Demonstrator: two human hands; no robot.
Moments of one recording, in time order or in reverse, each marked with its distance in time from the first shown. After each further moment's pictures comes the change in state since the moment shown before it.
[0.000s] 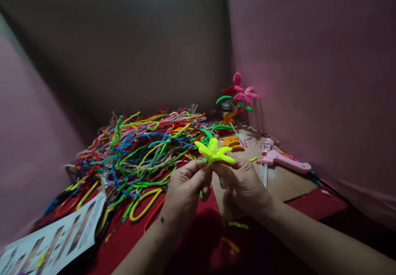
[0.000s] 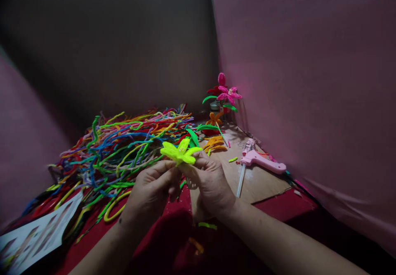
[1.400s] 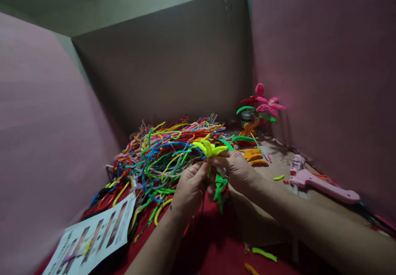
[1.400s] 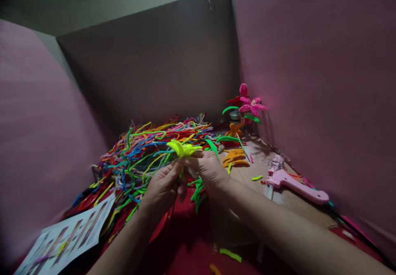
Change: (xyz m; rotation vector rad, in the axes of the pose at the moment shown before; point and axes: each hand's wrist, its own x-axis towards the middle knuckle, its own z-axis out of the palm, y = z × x) left_hand 0.023 0.009 -0.037 -0.132 0.006 0.015; right_hand 0.065 0.011 0.030 0.178 -0.297 0.237
